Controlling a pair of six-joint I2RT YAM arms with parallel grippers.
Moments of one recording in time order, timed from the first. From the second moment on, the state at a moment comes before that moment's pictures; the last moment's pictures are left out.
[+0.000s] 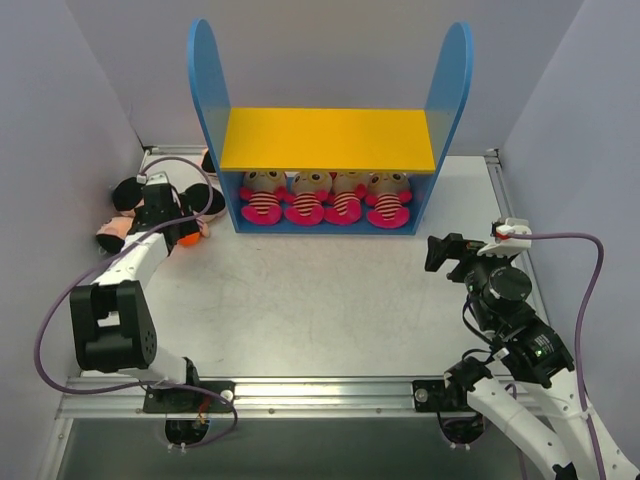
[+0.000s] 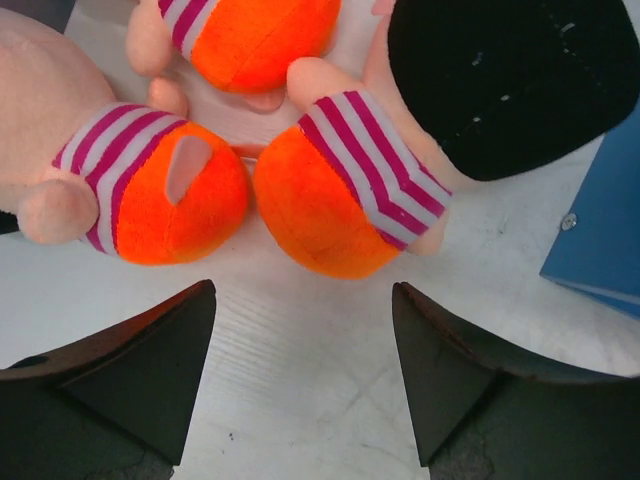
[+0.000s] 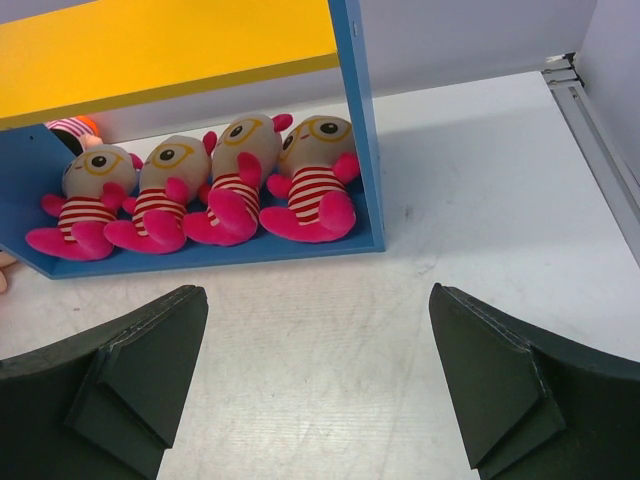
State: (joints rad) left arm 0.07 1.48 0.97 -0.21 -0.25 -0.23; right arm 0.53 0.50 0.78 -0.43 0.47 0.29
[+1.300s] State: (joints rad) left arm 0.12 1.64 1.11 -0.33 -0.23 -0.43; right arm 0.53 0.57 0.76 -0.44 0.45 0.30
